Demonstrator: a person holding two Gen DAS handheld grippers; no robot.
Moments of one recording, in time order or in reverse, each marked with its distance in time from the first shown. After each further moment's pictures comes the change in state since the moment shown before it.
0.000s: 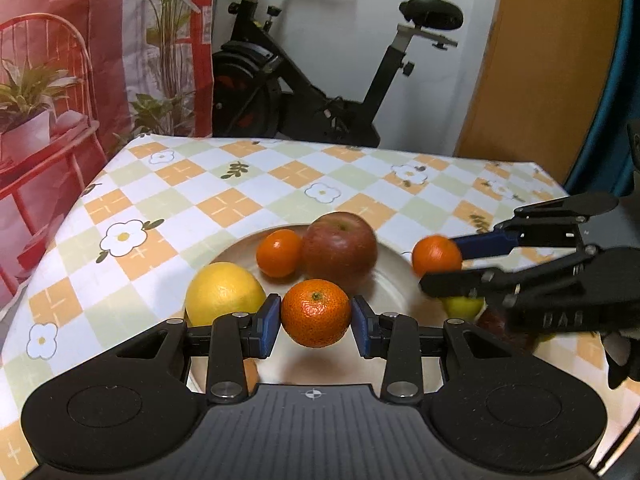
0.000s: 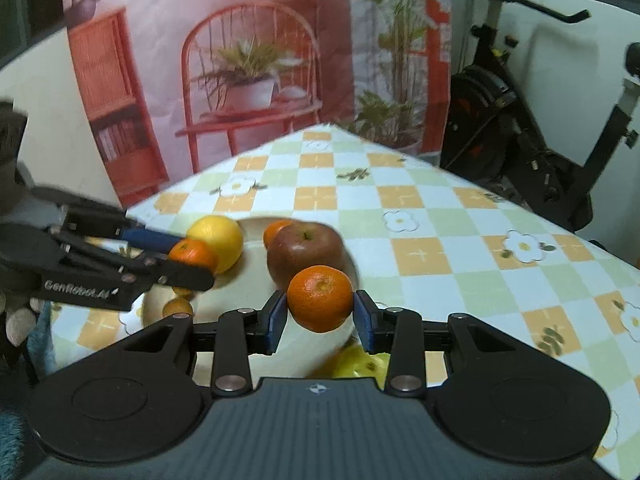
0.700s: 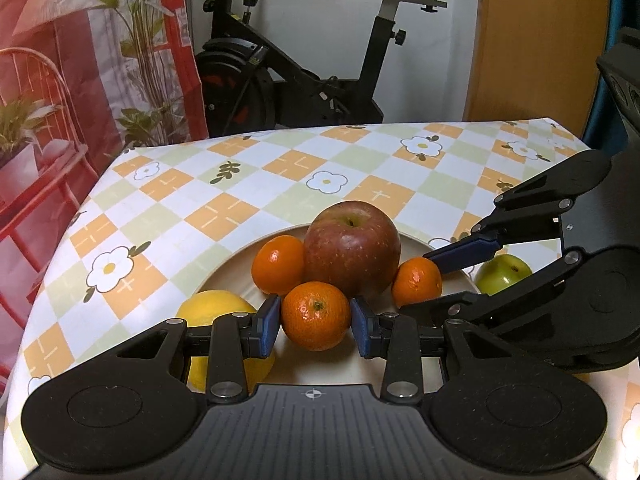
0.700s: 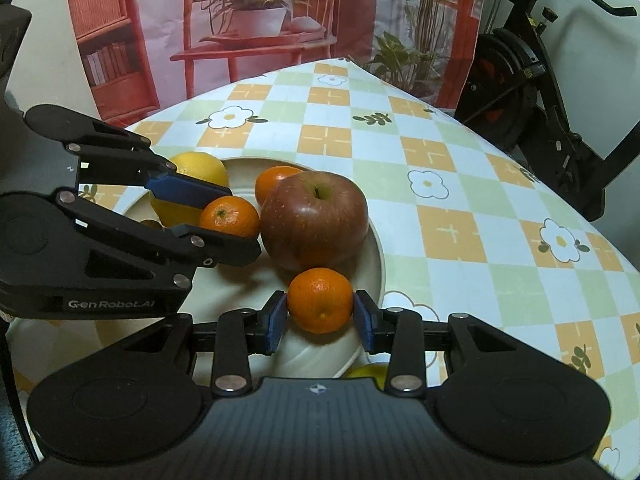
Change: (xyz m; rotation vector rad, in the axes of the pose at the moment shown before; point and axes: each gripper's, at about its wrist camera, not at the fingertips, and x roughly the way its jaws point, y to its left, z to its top) left arm 0.034 -0.002 0.005 0.140 0.037 0.055; right arm 0.065 0.007 0.007 -0.103 0.187 -0.030
